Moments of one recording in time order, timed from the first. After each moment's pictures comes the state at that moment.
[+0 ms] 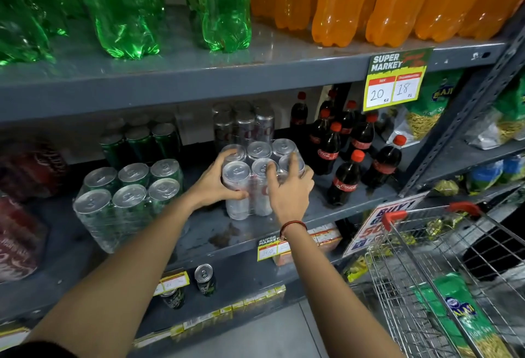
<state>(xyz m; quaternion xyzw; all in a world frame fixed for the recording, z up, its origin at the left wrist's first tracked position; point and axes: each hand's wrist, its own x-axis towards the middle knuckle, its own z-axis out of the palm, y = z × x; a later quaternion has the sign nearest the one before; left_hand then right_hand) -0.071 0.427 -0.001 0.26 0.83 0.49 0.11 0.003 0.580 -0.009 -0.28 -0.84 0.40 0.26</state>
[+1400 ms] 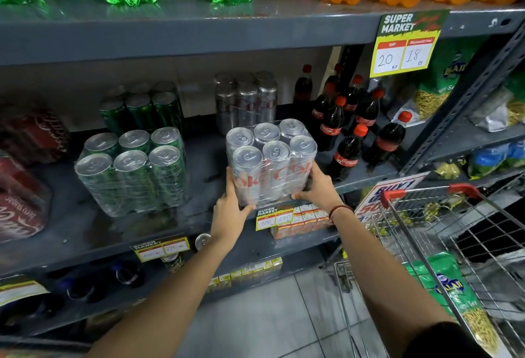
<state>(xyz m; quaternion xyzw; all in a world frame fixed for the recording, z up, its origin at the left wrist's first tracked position) 0.031 0.455 -0.087 0.06 0.91 0.42 -0.02 0.035 0.679 -0.060 -0.09 -0.88 0.46 0.01</state>
